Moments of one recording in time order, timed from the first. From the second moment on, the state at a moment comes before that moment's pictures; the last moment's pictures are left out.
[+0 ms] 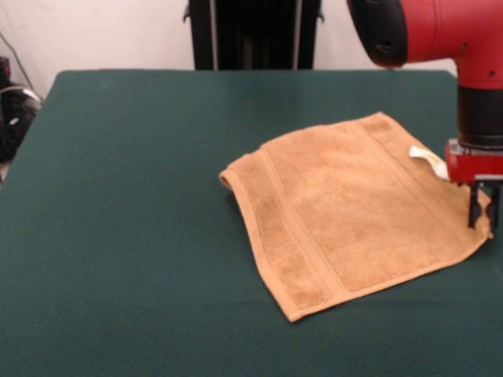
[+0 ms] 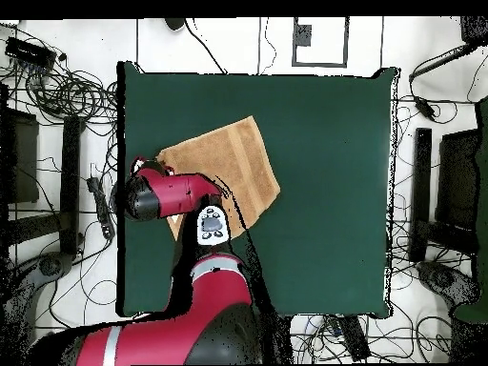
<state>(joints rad) 0.12 -0.32 0.09 1.43 -0.03 0.11 2.25</state>
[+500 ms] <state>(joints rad) 0.12 -0.32 0.13 1.40 -0.03 0.11 2.25</state>
